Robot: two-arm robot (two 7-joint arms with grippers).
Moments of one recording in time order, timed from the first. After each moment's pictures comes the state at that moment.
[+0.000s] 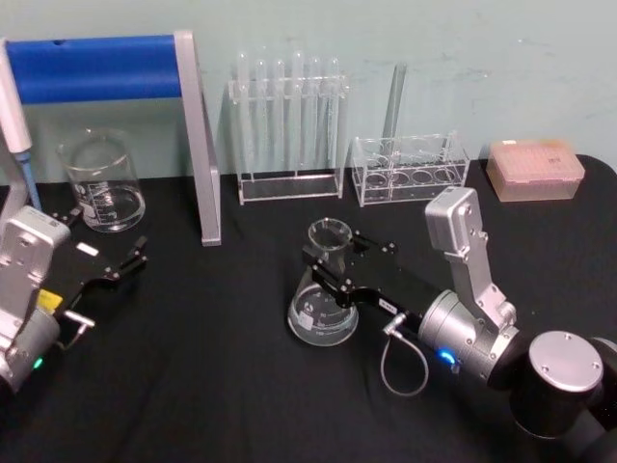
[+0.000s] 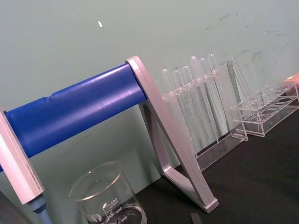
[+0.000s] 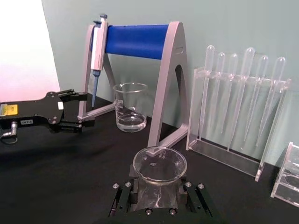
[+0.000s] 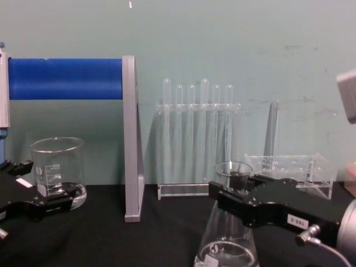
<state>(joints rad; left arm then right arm) -0.20 0.60 0.45 -1.41 -0.25 -0.12 0.03 0.20 0.30 -0.41 -1.44 0.31 -0.05 0.41</state>
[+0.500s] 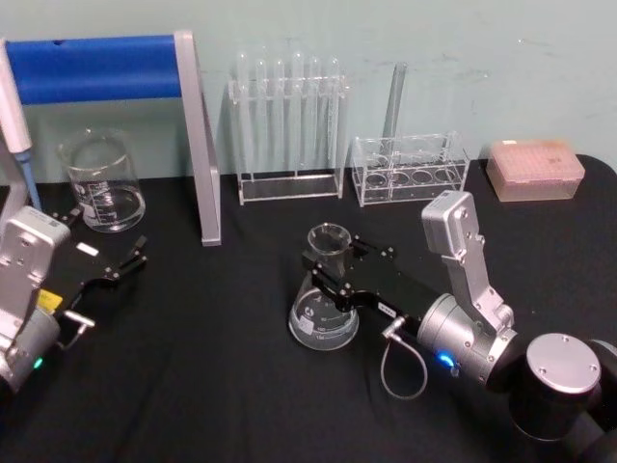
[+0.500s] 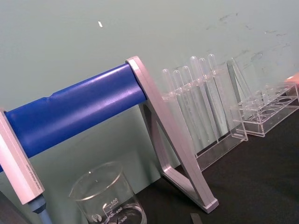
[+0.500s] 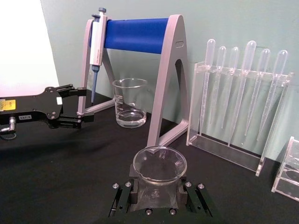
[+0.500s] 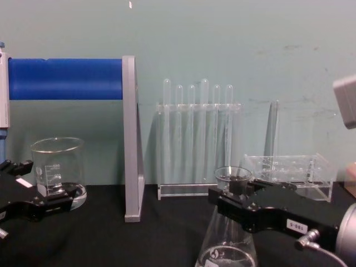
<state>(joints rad) -0.20 0.60 0.45 -1.41 -0.25 -0.12 0.03 0.20 0.30 -0.41 -1.43 0.31 -0.04 0.41</state>
